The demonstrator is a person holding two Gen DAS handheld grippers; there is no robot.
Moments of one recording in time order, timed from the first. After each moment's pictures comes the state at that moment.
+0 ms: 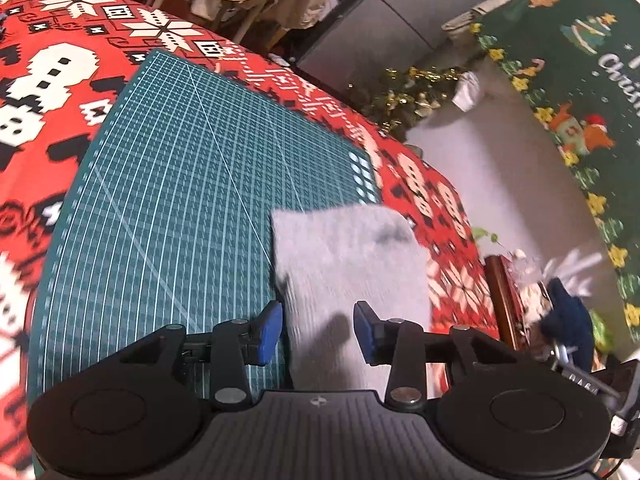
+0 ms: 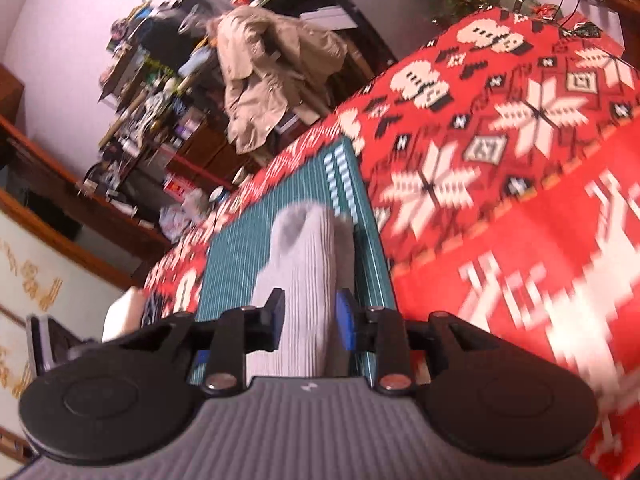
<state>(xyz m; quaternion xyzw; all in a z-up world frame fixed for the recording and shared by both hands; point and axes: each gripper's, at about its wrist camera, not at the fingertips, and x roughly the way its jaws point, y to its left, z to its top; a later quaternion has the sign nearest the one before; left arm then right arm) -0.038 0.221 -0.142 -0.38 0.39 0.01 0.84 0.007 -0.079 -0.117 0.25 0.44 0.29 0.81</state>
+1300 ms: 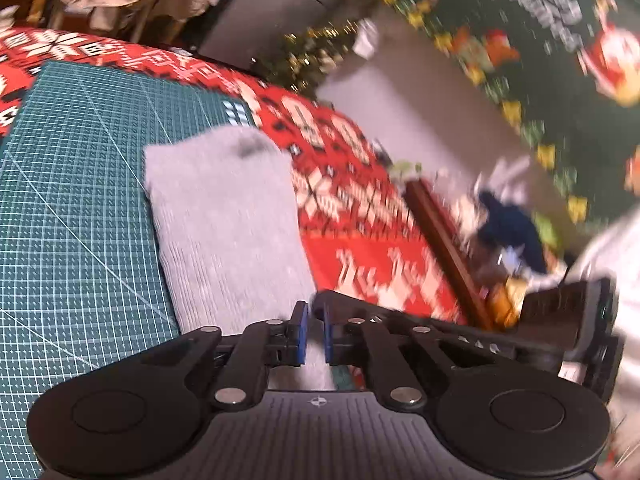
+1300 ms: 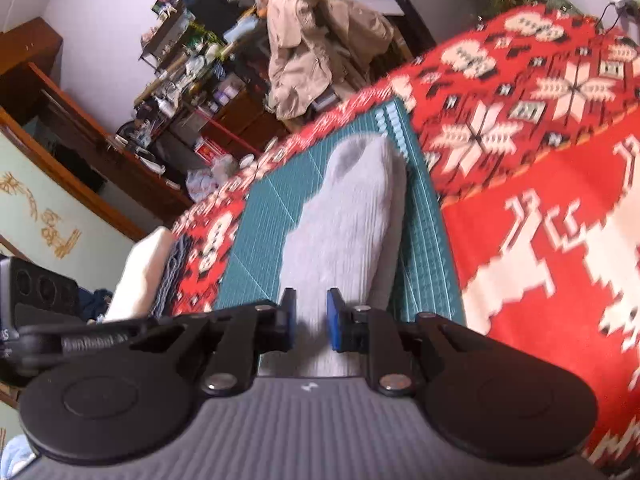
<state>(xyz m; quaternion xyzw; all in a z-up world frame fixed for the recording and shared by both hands) -0.098 0.131 -0.121 -0.27 0.40 -0.11 0.87 -0.061 -0.066 -0.128 0.19 0.44 0.36 0.80</state>
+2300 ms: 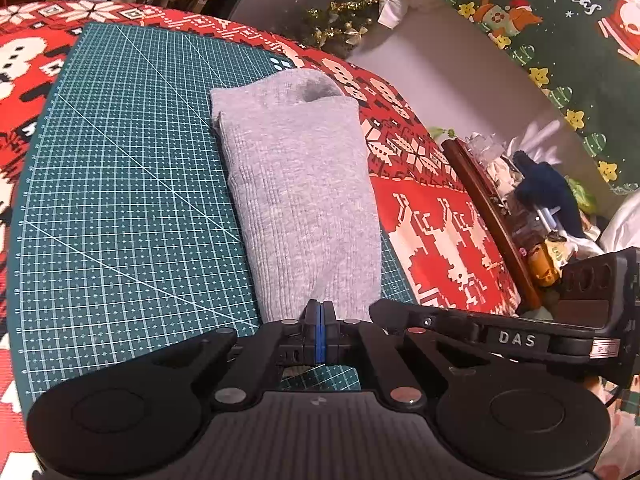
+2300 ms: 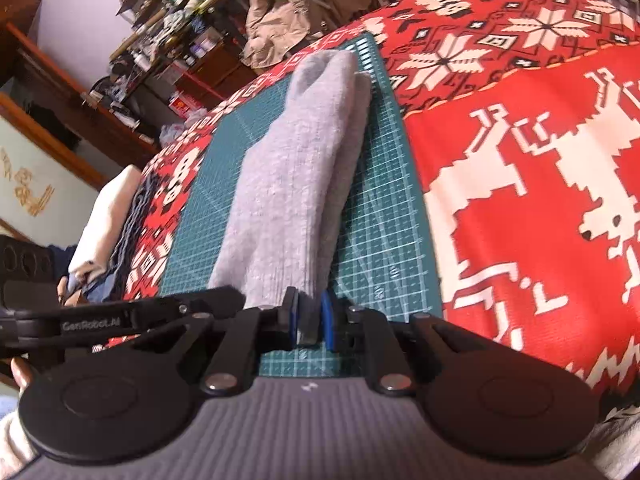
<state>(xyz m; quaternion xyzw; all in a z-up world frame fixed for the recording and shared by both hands) -0.129 0.149 -0.148 -0.26 0.43 -0.09 0.86 -0.096 -0.073 -0.156 0.14 0.49 0.35 0.79</state>
